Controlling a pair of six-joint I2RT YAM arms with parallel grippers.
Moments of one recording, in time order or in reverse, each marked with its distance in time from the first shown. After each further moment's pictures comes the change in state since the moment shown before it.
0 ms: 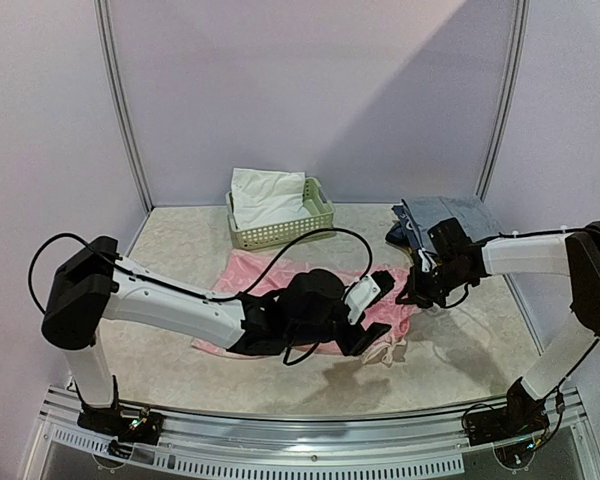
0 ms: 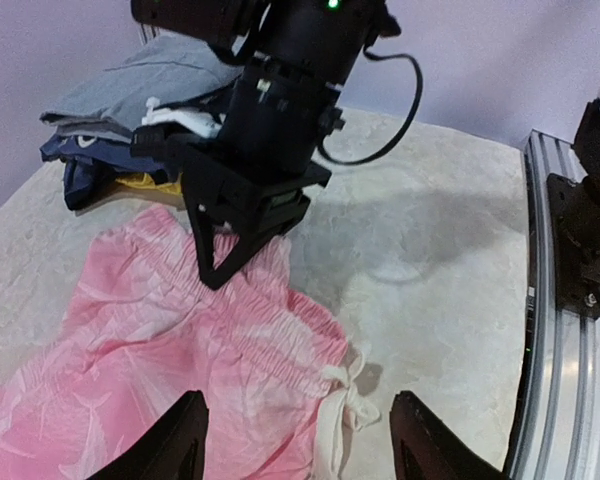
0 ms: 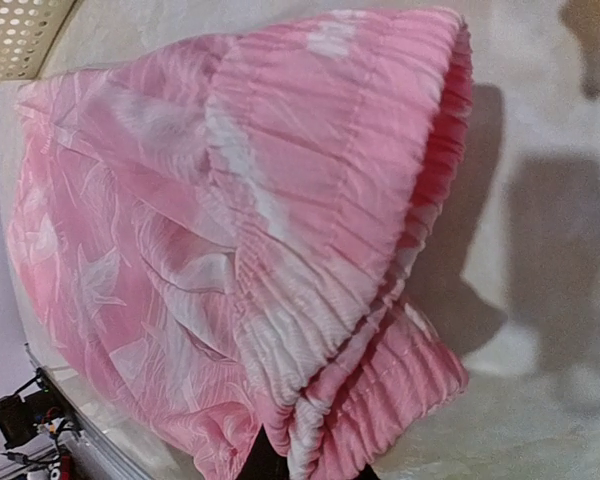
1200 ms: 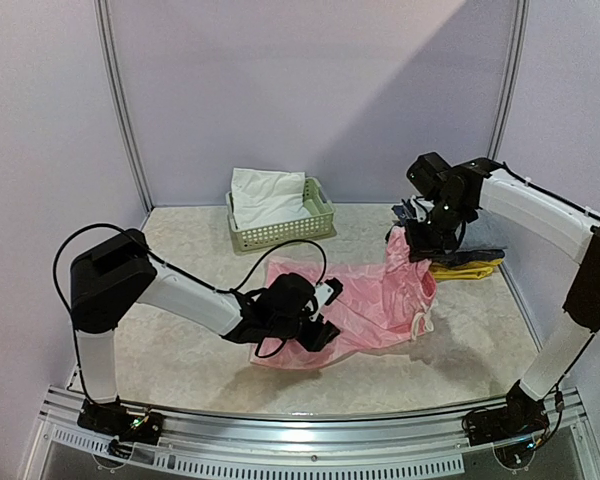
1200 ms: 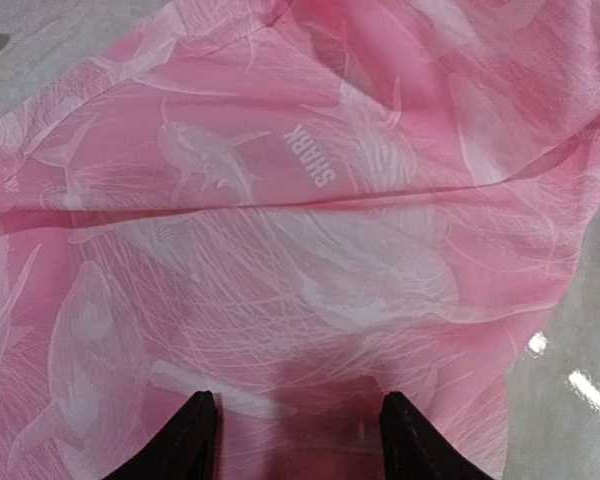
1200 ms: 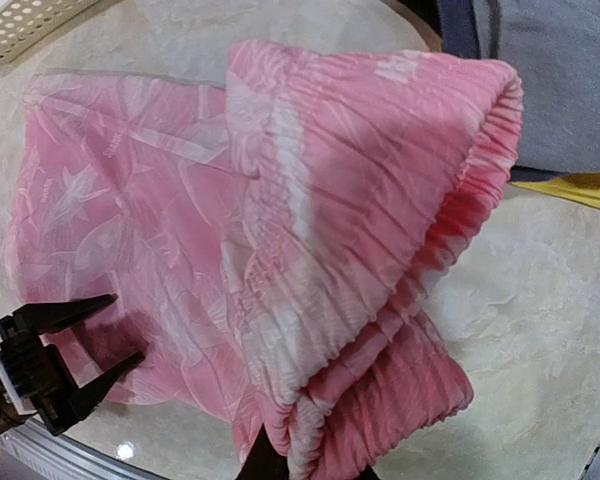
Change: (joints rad) left arm 0.213 0.104 -0.154 -0.038 0.098 -0.187; right arm 0.135 0.043 0.662 -0.782 0.442 -0.169
